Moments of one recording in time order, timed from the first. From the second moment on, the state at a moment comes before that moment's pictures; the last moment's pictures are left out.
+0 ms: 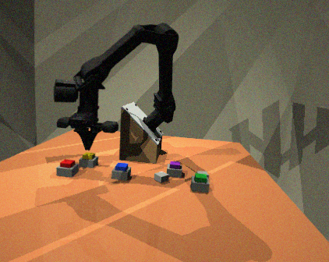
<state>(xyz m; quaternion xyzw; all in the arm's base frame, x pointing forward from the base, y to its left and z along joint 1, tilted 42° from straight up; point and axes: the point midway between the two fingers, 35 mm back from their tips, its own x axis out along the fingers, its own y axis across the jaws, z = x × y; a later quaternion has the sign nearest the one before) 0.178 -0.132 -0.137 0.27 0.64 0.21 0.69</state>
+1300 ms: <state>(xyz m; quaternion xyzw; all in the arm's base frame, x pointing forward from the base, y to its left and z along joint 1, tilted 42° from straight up) 0.176 -0.135 -0.130 0.28 0.64 0.21 0.68</state>
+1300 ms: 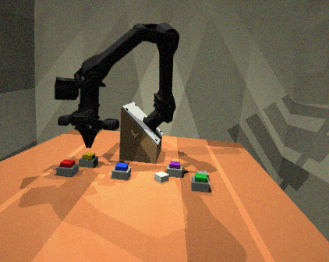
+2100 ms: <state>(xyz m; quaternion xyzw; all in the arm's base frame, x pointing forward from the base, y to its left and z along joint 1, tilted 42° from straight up) 0.284 0.031 0.107 0.27 0.64 0.19 0.70</state>
